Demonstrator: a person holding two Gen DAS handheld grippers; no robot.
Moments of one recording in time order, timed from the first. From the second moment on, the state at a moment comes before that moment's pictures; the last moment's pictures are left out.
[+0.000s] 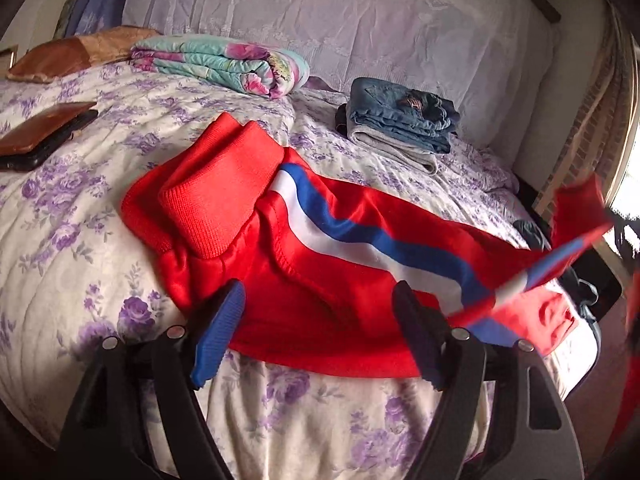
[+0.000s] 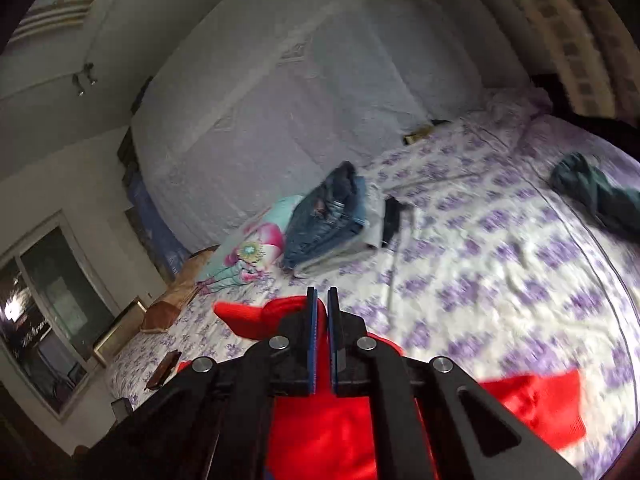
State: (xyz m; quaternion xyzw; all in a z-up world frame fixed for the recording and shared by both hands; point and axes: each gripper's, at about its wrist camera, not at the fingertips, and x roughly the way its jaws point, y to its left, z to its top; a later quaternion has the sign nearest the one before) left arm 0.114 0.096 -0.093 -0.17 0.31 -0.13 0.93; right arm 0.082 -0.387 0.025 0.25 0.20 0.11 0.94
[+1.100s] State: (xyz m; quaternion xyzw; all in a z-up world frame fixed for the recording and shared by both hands) left arm 0.105 0.079 -0.094 -0.15 0.32 -0.11 0.93; right arm 0.067 -0.310 -0.028 -0.04 0.20 -0.03 0.98
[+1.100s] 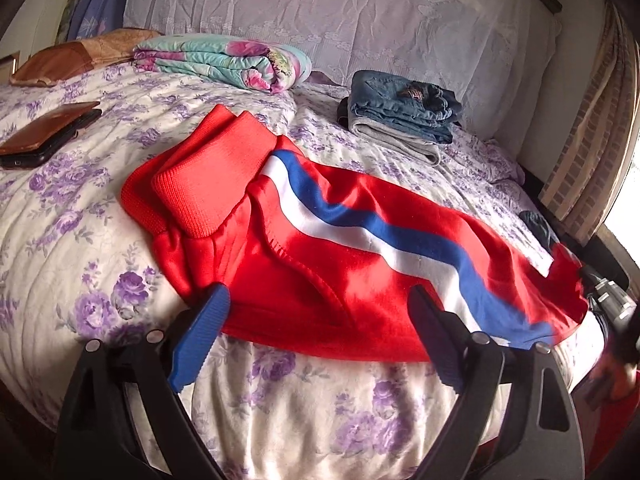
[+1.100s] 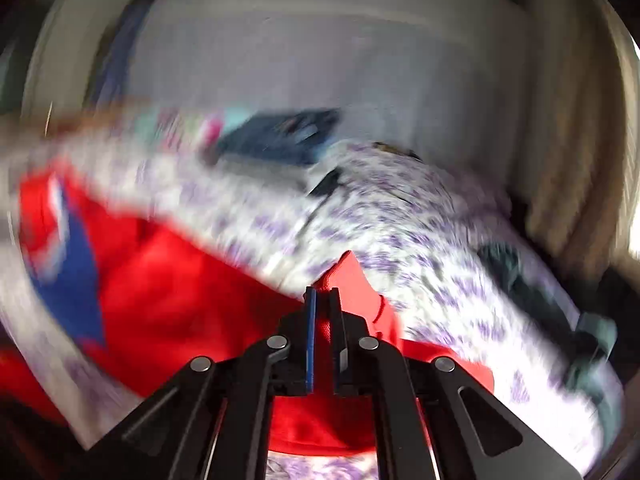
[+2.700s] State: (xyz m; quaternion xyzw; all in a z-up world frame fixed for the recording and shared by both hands) left arm 0.100 0.096 -0.091 -0.19 0.30 -0.15 0.92; right arm 0.265 -0.100 -0.072 -0.09 0.43 0.29 0.85
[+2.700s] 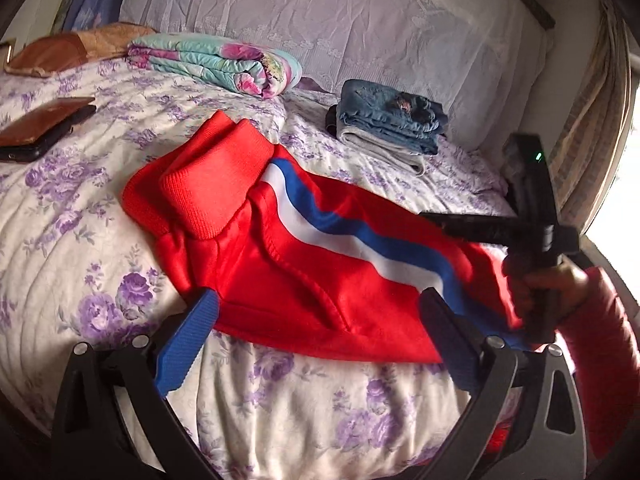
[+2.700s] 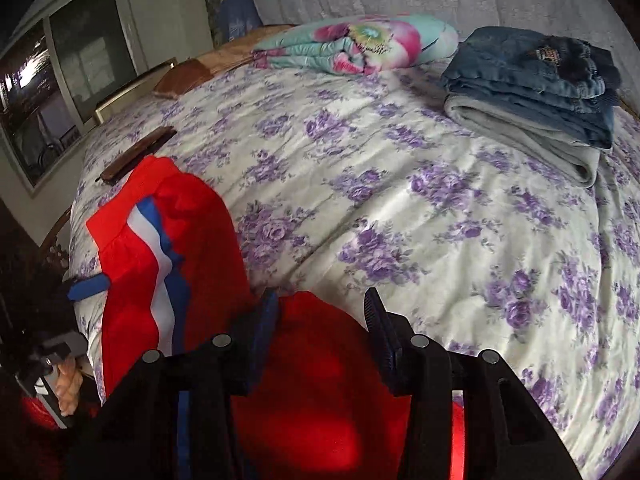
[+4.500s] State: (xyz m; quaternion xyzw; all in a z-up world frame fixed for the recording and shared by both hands) left arm 0.096 0.100 -0.076 -0.03 0.28 0.12 0.95; right arm 0.178 -0.169 -0.086 -0.06 0.39 0.21 0.90
